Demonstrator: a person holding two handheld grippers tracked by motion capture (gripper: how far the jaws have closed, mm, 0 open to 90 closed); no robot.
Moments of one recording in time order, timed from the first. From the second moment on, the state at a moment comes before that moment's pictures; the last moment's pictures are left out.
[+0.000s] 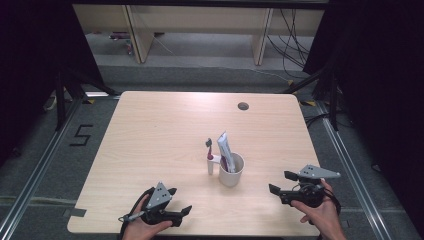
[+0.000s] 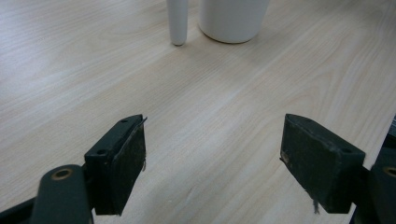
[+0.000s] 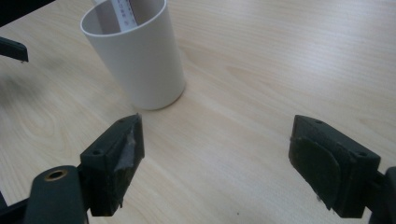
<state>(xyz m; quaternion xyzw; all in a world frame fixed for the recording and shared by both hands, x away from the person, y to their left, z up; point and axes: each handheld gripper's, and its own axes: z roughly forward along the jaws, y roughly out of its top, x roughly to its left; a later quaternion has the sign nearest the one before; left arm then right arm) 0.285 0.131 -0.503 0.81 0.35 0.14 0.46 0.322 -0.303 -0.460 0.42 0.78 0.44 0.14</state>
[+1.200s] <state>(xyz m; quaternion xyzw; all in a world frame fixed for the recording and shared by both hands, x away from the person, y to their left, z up) 0.286 0.129 -0.505 0.81 0.34 0.14 0.45 0.287 -0.309 -0.486 0.42 0.80 0.42 0.13</state>
